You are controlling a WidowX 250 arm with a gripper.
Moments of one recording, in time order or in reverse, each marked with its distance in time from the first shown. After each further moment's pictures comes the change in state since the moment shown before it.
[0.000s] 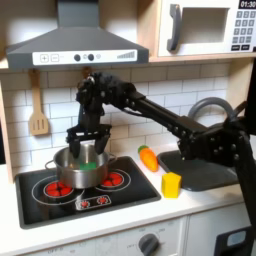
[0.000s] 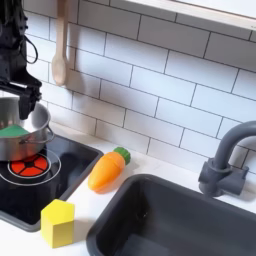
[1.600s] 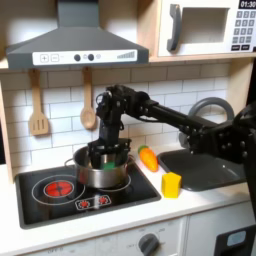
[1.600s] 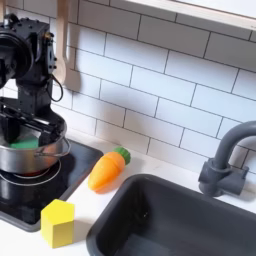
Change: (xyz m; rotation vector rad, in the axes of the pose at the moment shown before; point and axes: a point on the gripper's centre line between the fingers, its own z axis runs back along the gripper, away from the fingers) arm -0.025 -0.045 -0.028 -0.023 0.128 -0.088
